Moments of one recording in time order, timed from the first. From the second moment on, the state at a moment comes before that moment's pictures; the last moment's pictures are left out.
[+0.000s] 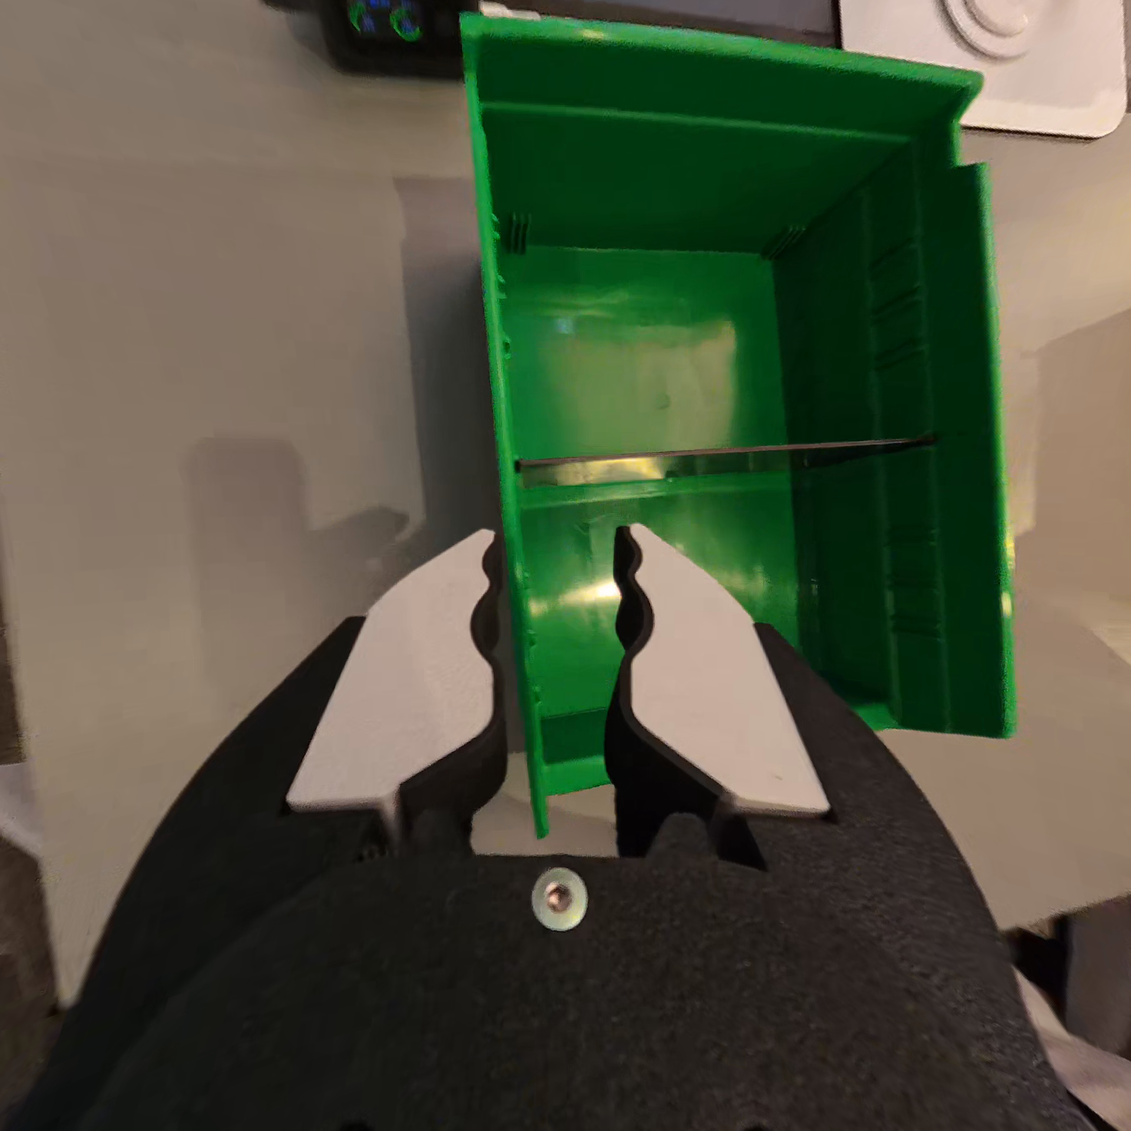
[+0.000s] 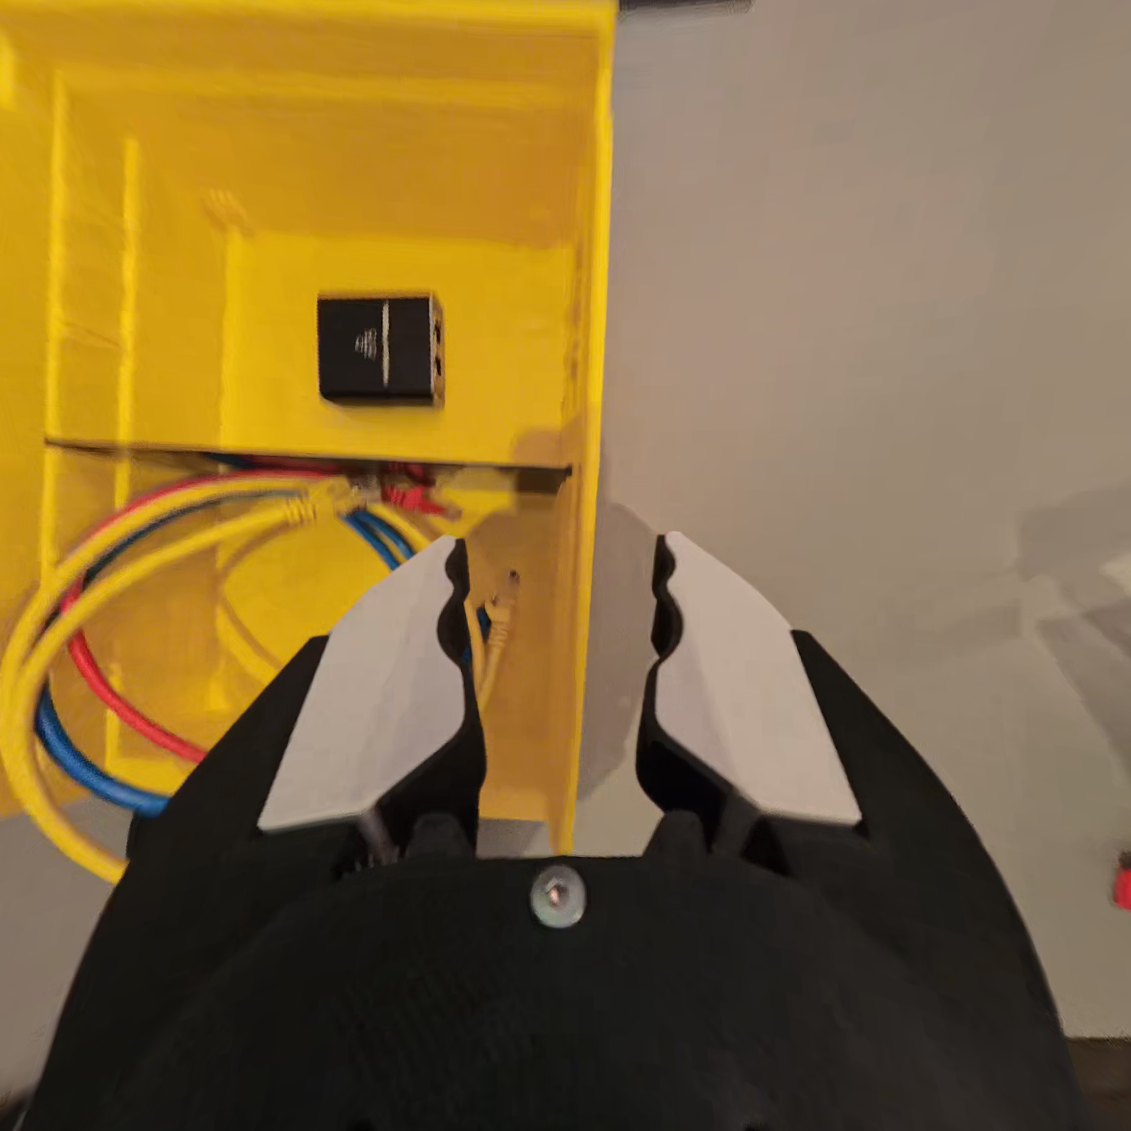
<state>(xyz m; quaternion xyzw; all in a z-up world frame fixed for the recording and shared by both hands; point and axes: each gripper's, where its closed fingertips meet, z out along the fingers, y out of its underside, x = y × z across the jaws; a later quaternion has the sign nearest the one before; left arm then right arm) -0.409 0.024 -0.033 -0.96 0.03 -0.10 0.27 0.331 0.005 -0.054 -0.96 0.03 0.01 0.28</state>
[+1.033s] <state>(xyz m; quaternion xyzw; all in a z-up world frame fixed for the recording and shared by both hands) -0.400 -0.003 -0.105 -0.99 0.04 -0.07 0.06 0.216 0.003 -0.112 -0.99 -0.11 0.09 0.05</state>
